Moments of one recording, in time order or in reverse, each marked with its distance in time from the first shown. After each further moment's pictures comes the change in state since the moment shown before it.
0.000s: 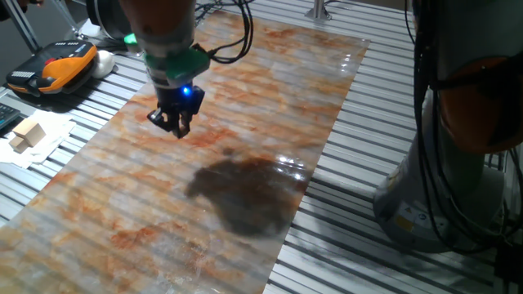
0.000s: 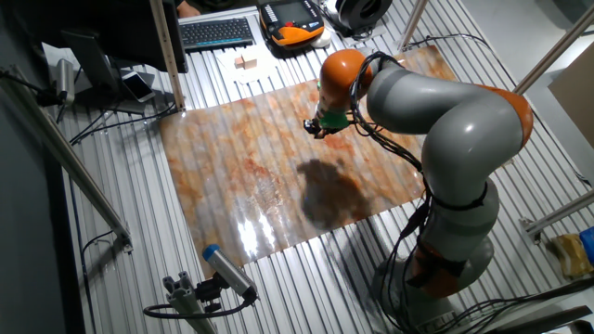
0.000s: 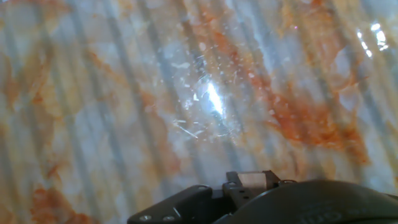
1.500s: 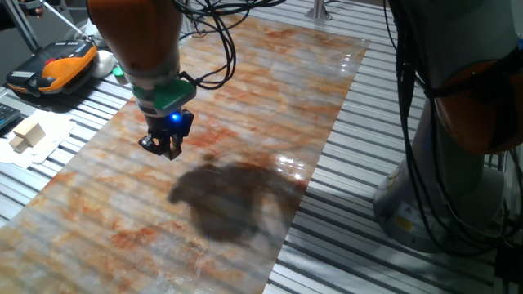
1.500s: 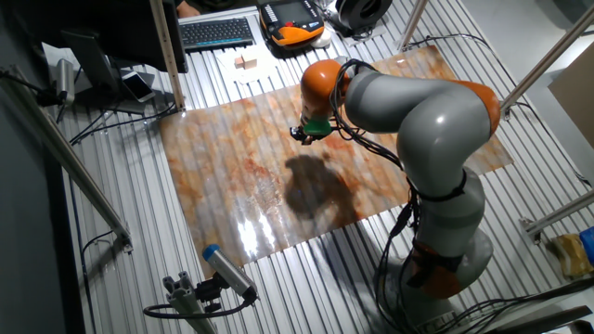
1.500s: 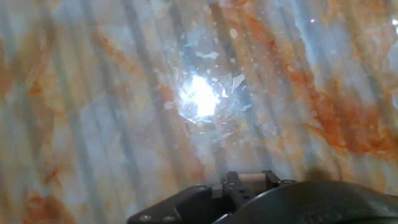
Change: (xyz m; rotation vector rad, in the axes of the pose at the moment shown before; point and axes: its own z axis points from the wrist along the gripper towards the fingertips) arm 0.000 0.029 0.052 0.011 0.018 -0.036
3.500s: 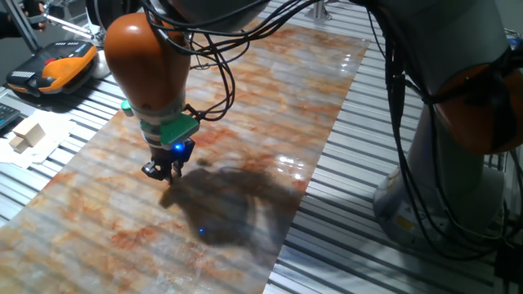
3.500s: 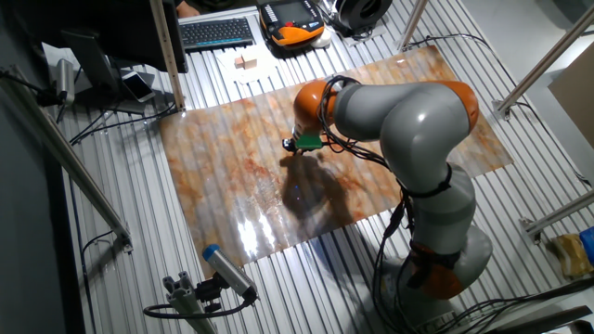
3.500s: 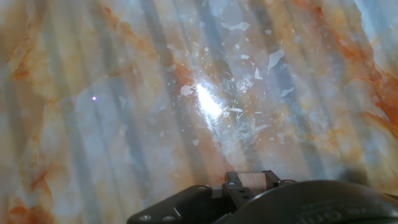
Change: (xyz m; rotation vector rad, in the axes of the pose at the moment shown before) arm 0.013 0.019 0.061 -0.014 -0.032 0.004
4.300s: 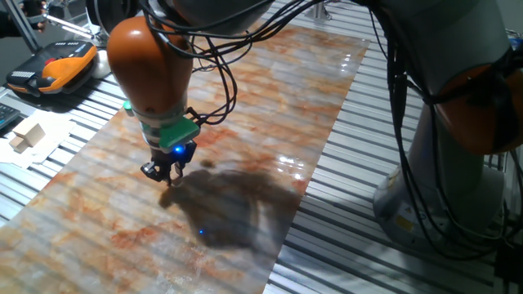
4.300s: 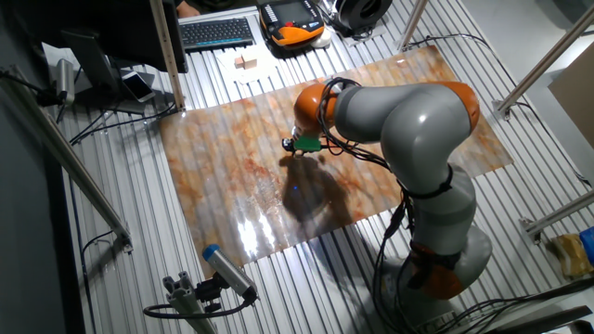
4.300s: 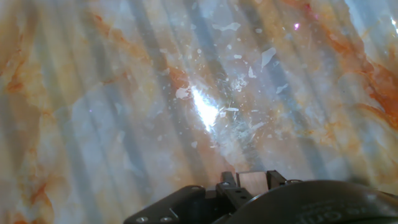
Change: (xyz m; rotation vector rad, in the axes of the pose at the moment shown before) arm 0.000 0.001 0.000 -0.015 -0.019 0.084
